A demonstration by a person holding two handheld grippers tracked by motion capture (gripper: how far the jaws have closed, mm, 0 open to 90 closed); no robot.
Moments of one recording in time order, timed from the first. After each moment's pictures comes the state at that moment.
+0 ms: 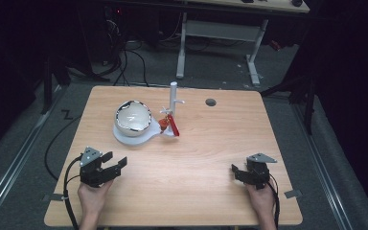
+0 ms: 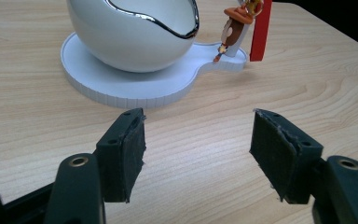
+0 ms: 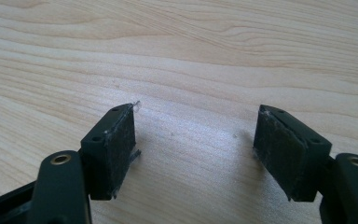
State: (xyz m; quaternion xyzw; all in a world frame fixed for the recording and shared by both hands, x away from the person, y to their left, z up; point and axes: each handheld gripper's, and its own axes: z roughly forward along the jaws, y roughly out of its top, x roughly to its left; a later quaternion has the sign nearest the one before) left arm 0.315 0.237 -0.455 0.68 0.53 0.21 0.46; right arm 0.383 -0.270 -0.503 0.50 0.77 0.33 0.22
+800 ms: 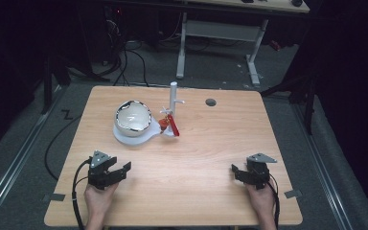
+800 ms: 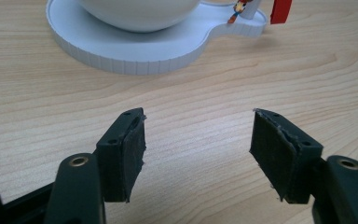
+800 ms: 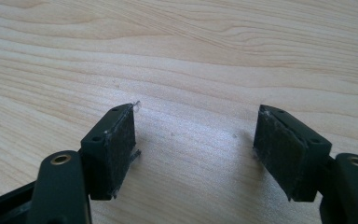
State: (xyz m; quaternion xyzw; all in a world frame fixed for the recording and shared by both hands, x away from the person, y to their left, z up) left arm 0.324 0.226 -0.485 0.69 0.55 0.20 0.42; right arm 0.383 -0.270 -0.503 0.50 0.77 0.33 0.22
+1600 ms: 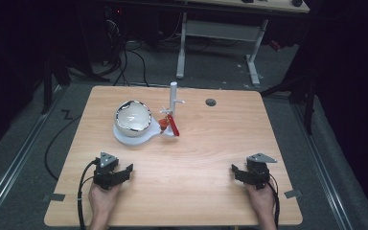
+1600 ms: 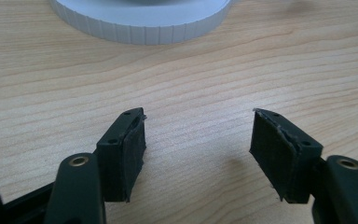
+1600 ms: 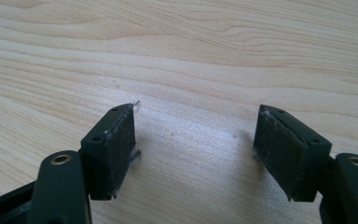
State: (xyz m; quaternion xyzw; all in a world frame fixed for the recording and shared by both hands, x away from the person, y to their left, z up) left arm 0.336 0.220 -0.507 0.71 0.56 0.22 0.38; right arm 0.383 -0.270 -0.503 0.50 0.77 0.33 0.22
